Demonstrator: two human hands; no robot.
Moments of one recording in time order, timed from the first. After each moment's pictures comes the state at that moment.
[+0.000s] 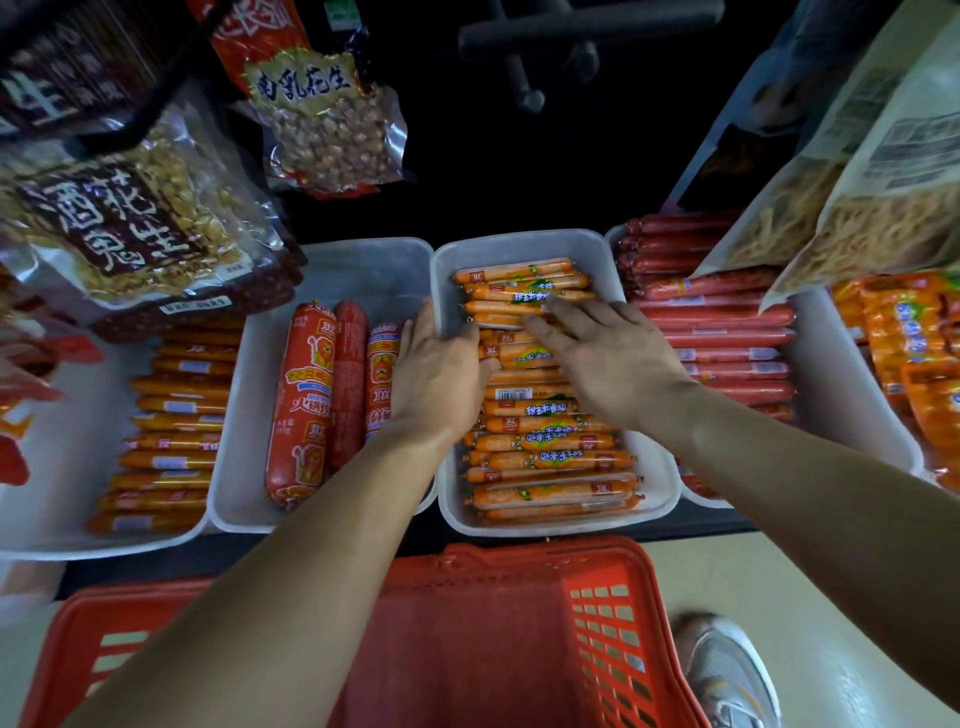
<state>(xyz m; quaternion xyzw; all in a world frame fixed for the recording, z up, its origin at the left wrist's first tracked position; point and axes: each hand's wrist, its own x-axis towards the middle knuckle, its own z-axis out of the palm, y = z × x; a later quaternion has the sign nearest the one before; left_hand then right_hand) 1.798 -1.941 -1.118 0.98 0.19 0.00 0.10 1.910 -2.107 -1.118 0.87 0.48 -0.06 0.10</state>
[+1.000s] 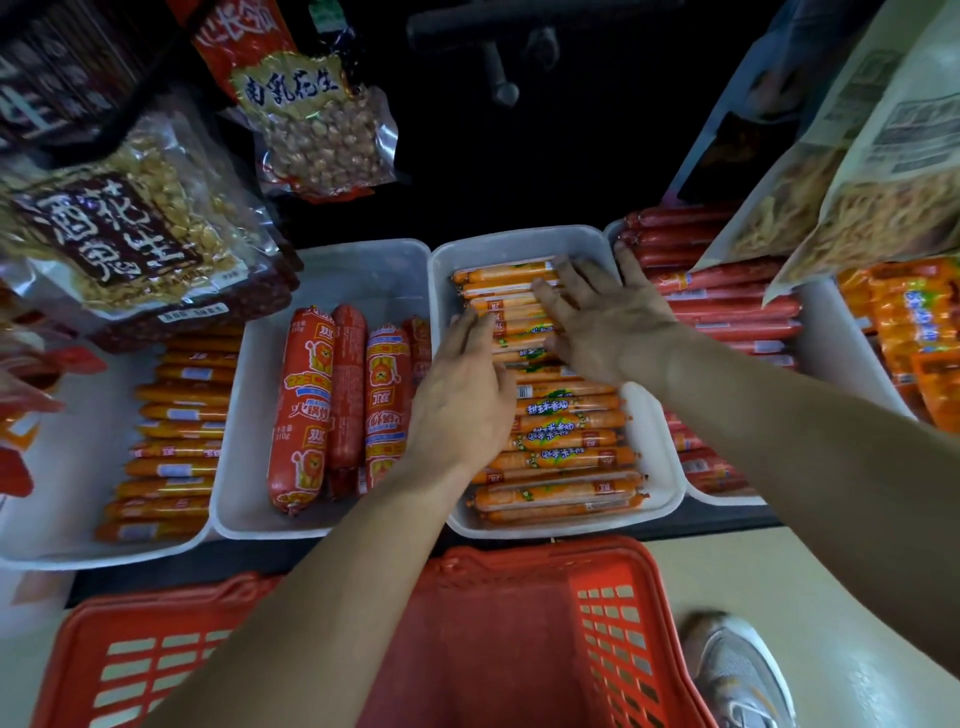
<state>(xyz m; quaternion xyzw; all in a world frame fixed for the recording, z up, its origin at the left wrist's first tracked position) 1.785 -1.972 -1.108 0.94 0.20 0.08 0.27 1.940 -2.086 -1.113 0.88 0.44 -0.06 0.18</state>
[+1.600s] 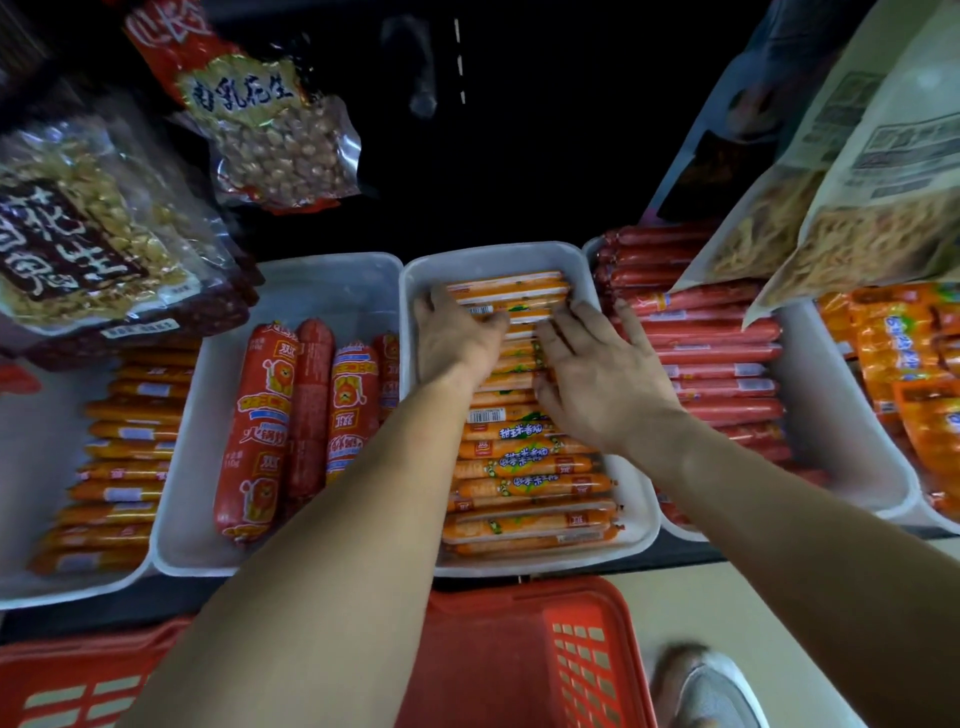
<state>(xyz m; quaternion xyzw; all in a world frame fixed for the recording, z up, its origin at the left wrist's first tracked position) 1.887 -1.952 -1.146 0.83 0.40 0.08 0.38 1.916 -2.115 -1.129 0.91 0.41 -0.04 0.03</state>
